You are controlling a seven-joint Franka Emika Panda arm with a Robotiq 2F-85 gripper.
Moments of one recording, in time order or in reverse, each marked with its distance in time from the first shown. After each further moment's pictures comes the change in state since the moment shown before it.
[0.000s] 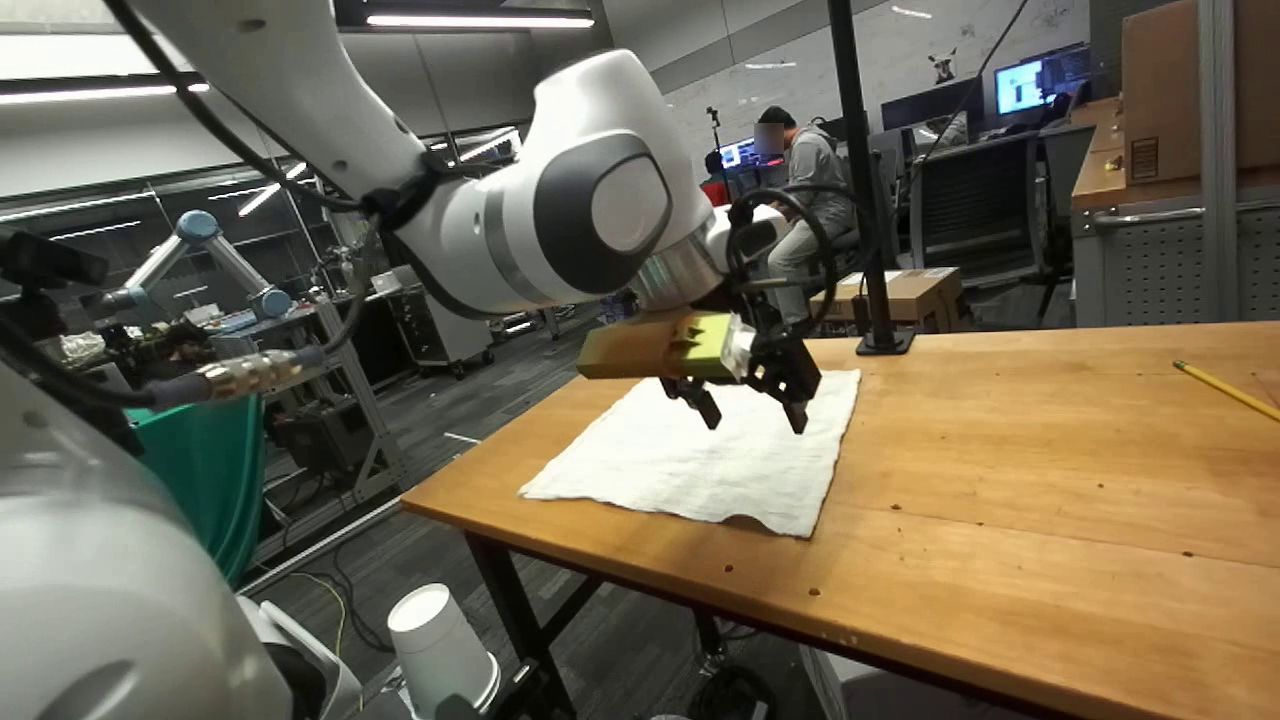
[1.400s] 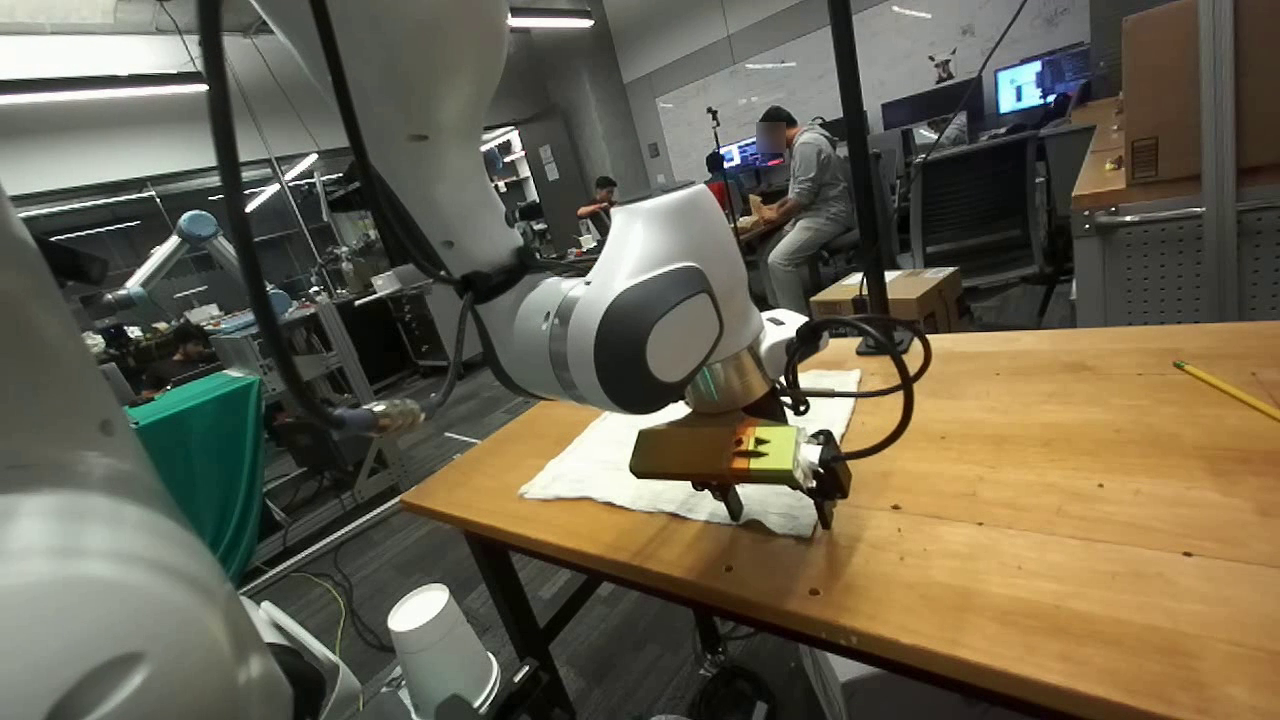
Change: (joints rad) arm 0.018 0.300 -0.030 0.022 0.115 0.186 -0.234
